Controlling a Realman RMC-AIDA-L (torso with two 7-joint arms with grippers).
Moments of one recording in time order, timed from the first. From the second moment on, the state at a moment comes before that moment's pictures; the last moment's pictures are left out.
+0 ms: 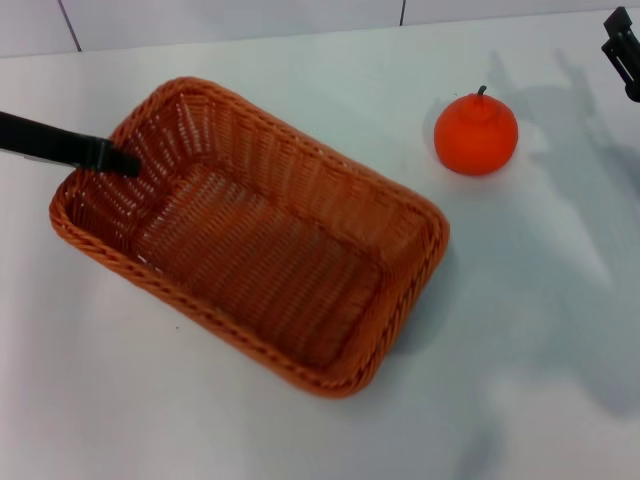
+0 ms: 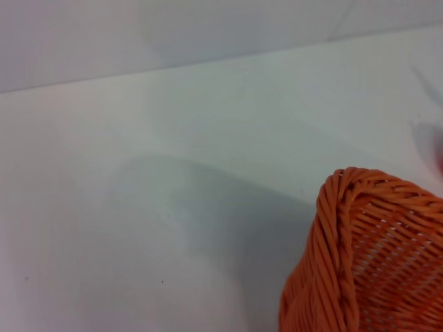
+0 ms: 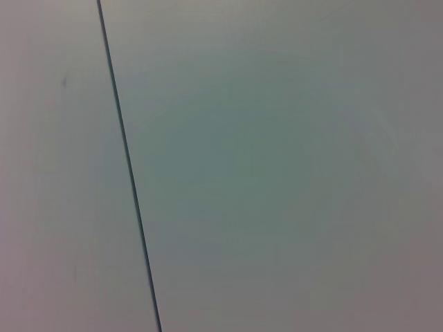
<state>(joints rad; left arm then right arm) -0.74 -2.07 0.78 1.00 2.58 1.45 -2.39 0.38 2.09 -1.43 -0.15 0.00 -1.27 -2.68</state>
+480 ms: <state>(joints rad) -0.75 -2.08 0.68 0.99 2.58 1.47 -2.46 0.39 2.09 -1.43 -0.15 0.00 -1.26 -2.68</state>
